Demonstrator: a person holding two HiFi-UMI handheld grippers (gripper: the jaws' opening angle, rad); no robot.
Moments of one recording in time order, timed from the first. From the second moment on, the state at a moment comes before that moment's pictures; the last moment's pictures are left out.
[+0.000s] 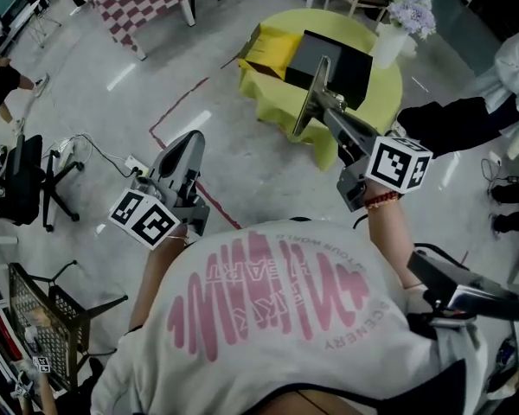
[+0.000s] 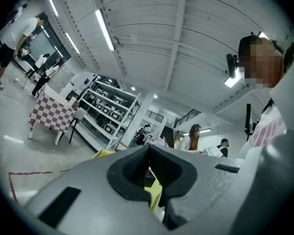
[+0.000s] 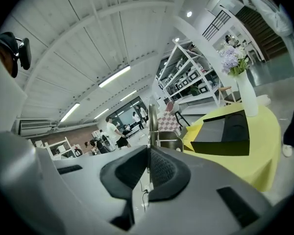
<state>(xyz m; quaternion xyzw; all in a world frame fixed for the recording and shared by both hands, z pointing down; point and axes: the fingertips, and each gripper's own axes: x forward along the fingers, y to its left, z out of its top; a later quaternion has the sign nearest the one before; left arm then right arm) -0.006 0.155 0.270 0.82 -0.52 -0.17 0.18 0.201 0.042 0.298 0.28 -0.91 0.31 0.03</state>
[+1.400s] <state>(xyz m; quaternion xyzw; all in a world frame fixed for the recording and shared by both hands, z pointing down) -0.116 -0.097 0.312 0.85 -0.46 -0.15 0.24 0.097 -0.179 0.366 0.34 -0.86 0.38 0.05</state>
